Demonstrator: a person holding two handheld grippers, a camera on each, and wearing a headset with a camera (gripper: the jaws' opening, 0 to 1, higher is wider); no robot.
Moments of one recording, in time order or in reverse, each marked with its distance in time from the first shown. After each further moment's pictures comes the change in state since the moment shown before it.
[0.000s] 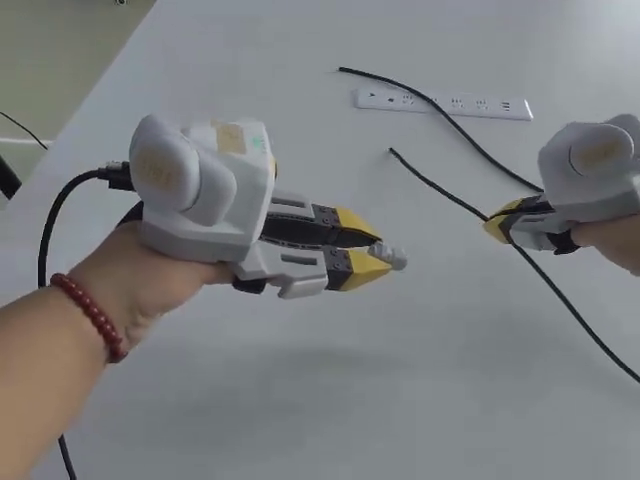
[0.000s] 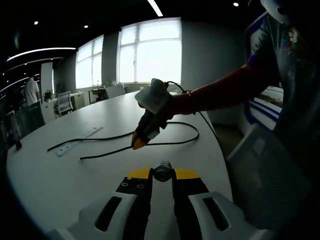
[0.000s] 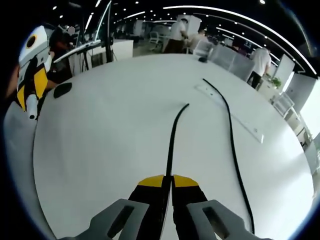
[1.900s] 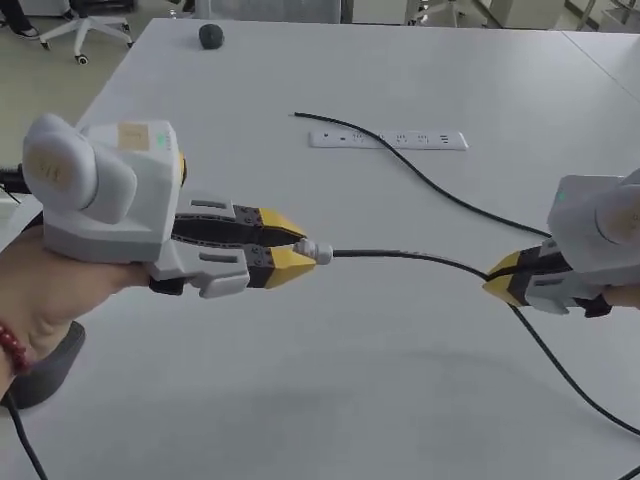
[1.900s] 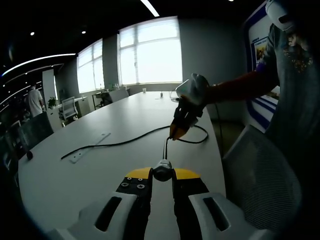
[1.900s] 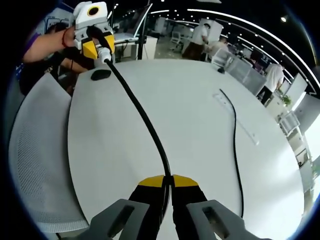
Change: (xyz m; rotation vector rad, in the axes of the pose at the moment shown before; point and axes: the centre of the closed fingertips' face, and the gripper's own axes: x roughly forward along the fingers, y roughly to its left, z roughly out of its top) left arm -0.052 -0.006 0.035 0.064 0.020 0.056; right arm -0.116 0.056 -0.030 -0.154 -0.004 0.057
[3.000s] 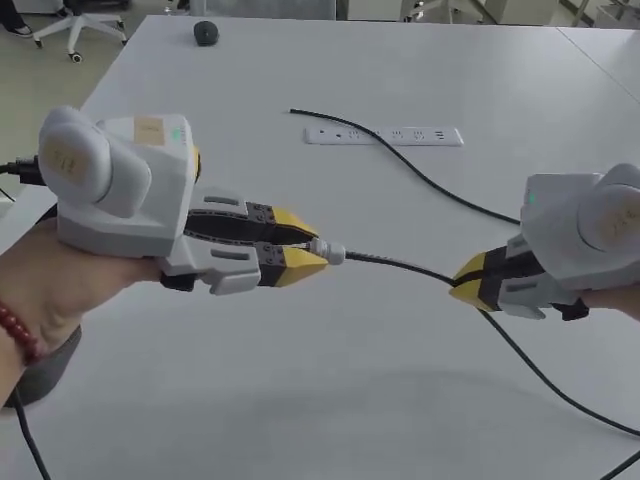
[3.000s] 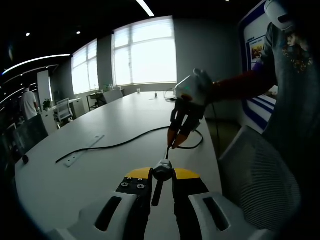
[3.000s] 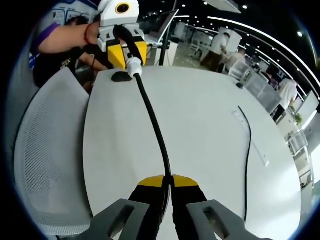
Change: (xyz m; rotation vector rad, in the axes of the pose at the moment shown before) left arm 0.012 -0.014 0.006 0.017 -0.002 -0.051; right arm 0.000 0.042 0.026 -0.132 -0.040 0.102
